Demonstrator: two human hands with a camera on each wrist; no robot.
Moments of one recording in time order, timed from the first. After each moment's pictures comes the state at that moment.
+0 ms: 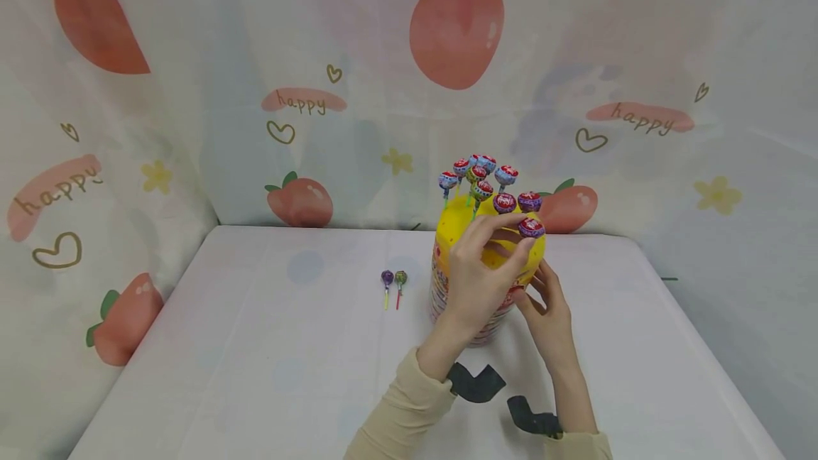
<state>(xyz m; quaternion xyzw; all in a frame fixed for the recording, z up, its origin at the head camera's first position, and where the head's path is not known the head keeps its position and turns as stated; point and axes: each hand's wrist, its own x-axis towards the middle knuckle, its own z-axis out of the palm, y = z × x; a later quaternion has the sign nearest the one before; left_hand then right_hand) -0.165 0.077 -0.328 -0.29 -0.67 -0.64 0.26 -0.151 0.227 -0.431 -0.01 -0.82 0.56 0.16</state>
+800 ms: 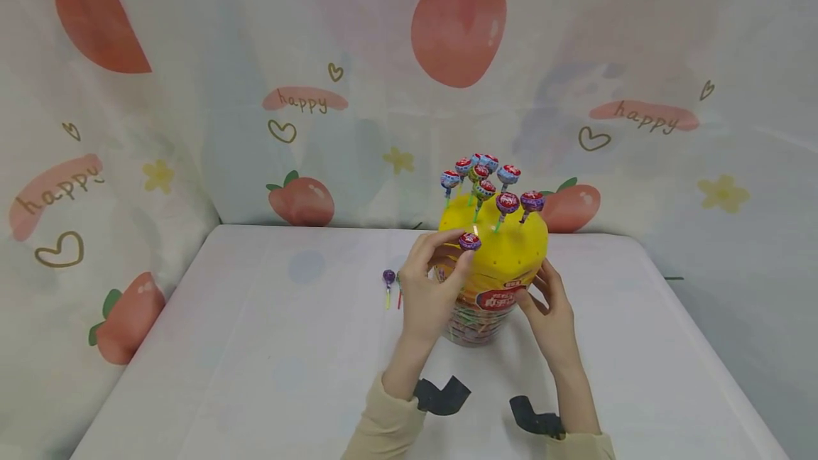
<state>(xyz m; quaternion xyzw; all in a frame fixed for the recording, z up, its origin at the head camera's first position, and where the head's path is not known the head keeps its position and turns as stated) -0.164 0.032 -0.363 -0.22 -0.65 -0.67 0.29 -0.151 0.226 -0.430 -0.02 -0.83 0.54 0.15</state>
